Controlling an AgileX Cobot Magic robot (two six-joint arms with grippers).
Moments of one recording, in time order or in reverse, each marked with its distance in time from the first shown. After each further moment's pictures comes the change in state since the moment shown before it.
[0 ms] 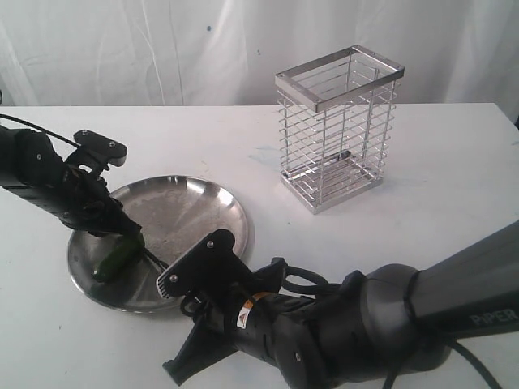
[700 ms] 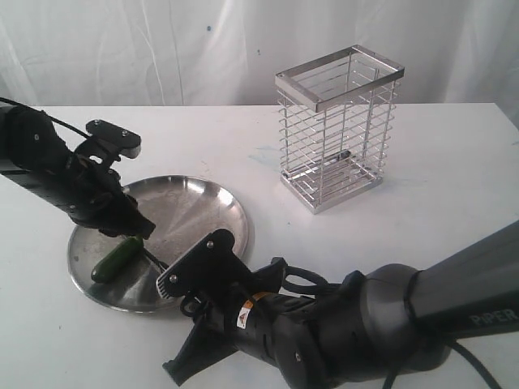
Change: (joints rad) left arm -0.072 -0.133 0.005 -0.043 0.142 0.000; right arm 0.000 0.000 0.000 0.000 0.002 0.000
